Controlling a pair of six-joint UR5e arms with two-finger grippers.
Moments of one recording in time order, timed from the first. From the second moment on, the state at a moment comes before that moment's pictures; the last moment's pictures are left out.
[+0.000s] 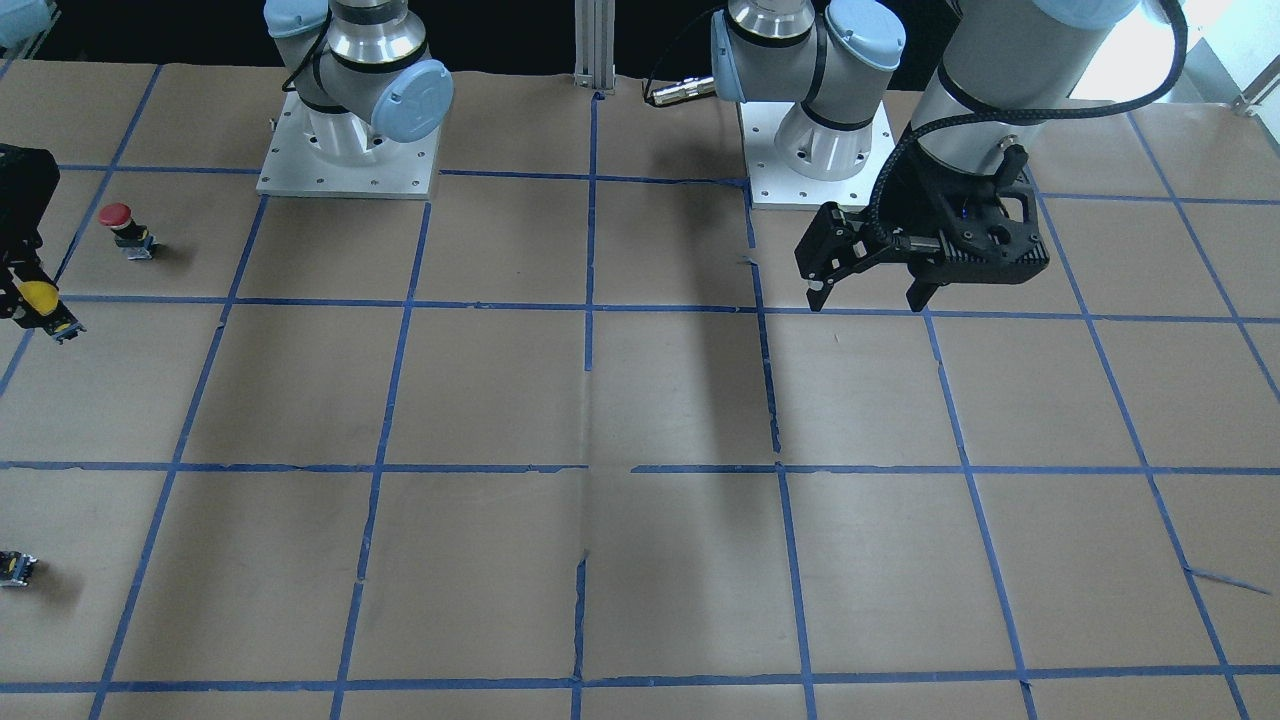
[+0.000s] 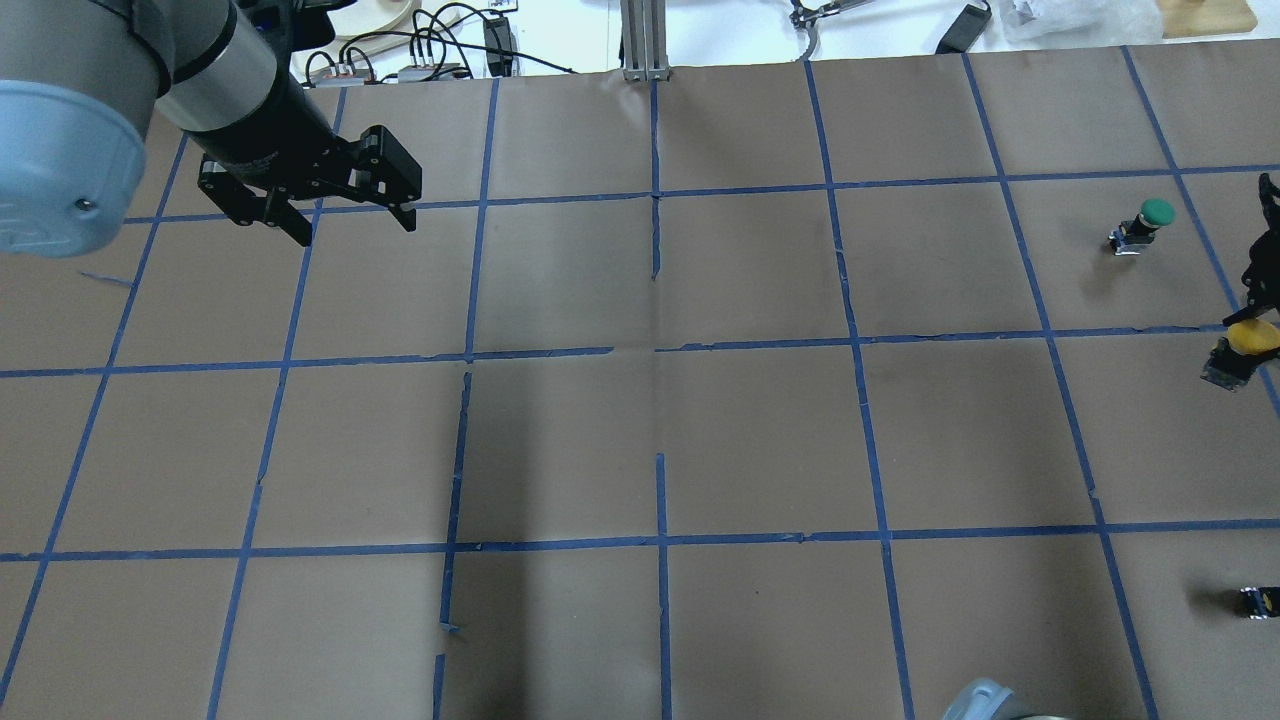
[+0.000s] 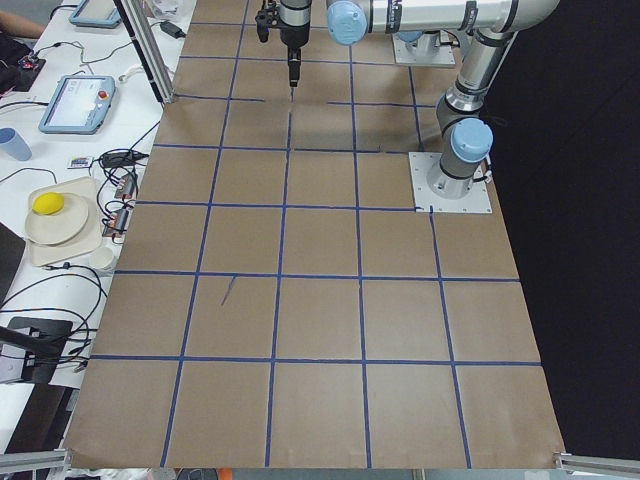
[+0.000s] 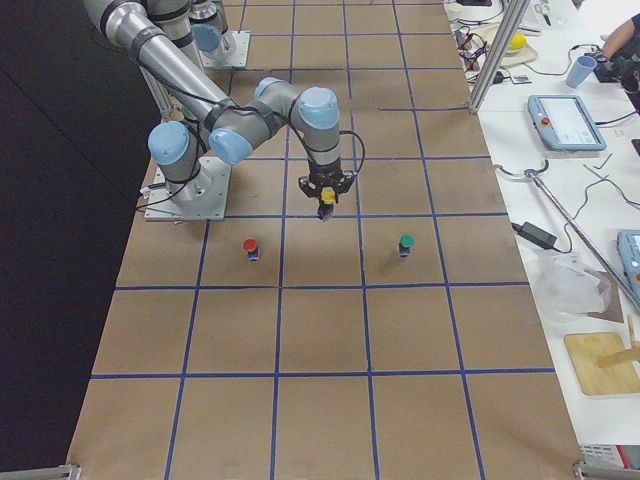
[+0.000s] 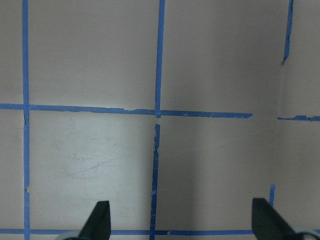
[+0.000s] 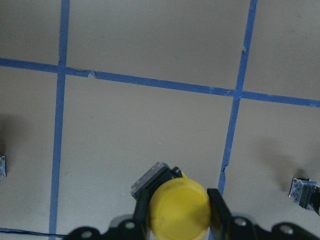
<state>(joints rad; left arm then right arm) -1.54 -1.60 -1.60 -1.44 1.50 -0.03 0.86 -1.60 1.99 -2.03 -1.52 -2.46</state>
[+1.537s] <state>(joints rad) -1.53 -1.60 -1.57 -1.45 1.50 -0.03 0.74 -1.38 1.99 -2.09 -1.45 -3.28</state>
